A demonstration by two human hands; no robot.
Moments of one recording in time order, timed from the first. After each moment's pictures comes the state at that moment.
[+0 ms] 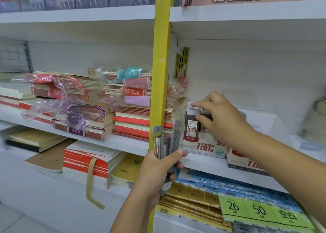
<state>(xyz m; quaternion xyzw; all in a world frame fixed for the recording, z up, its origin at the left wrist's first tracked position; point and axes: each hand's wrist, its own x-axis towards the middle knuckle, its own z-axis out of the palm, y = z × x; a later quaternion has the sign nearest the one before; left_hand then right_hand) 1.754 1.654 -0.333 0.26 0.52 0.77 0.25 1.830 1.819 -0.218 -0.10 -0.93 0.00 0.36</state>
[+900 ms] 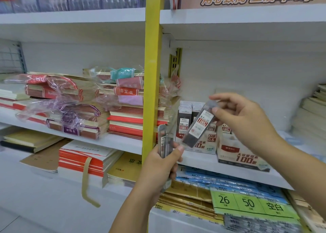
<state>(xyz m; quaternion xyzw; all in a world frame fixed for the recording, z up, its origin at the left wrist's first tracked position) 1.774 1.662 -0.326 0.30 0.55 0.74 0.24 1.893 1.815 -0.214 -0.04 -0.83 0.38 0.41</state>
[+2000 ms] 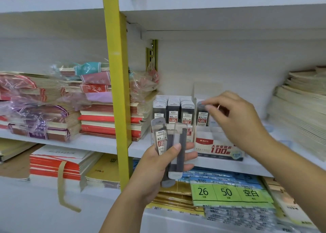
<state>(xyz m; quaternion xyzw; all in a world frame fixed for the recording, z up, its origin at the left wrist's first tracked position) 1.799 1.697 -0.325 0.38 0.44 0.74 0.34 1.916 1.860 -0.229 -0.13 -0.88 0.08 0.46</state>
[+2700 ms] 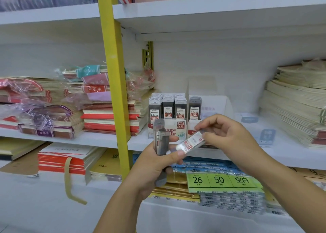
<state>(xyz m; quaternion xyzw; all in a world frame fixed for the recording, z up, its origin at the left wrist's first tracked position) 1.813 1.684 -0.327 0.38 0.54 0.68 0.32 1.956 1.834 -0.272 -0.06 -0.77 0.54 0.35</state>
